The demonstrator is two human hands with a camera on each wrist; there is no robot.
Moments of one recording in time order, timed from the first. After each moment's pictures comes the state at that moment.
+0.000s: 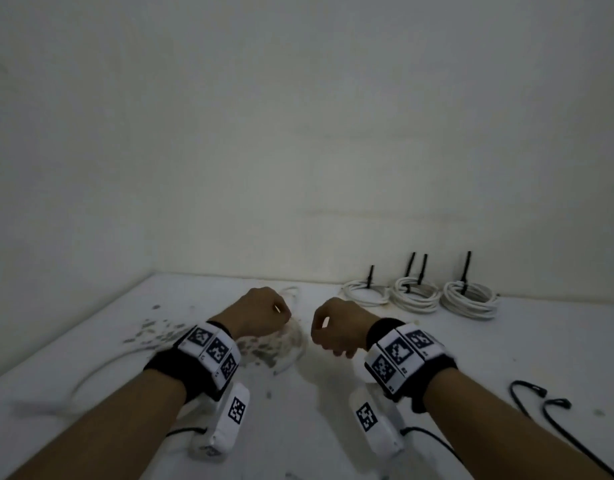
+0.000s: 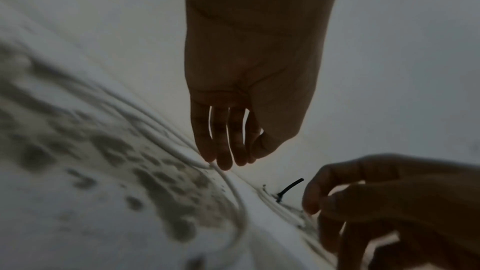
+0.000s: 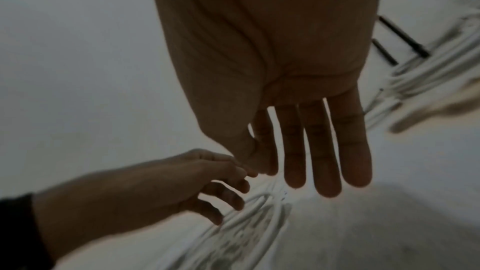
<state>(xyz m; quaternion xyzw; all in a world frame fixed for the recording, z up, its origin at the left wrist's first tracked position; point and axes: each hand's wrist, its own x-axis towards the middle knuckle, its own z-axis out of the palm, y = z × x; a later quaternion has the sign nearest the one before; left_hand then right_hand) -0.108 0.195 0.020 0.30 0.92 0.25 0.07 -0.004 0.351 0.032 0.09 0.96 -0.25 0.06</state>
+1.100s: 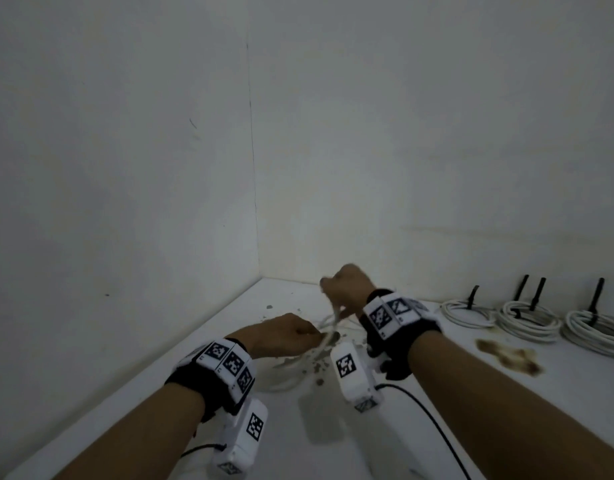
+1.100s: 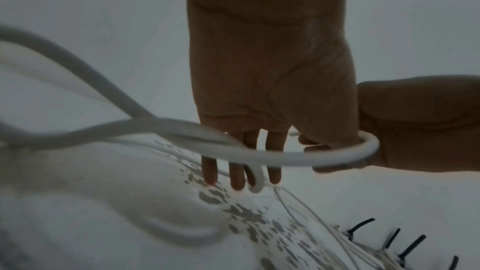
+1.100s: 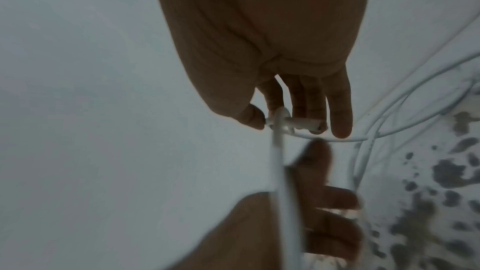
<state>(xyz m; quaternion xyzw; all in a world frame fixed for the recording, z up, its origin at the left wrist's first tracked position) -0.088 0.042 0.027 0.27 0.90 0.30 0.17 -0.082 0.201 0.076 0.07 0.91 -0.39 -0.10</state>
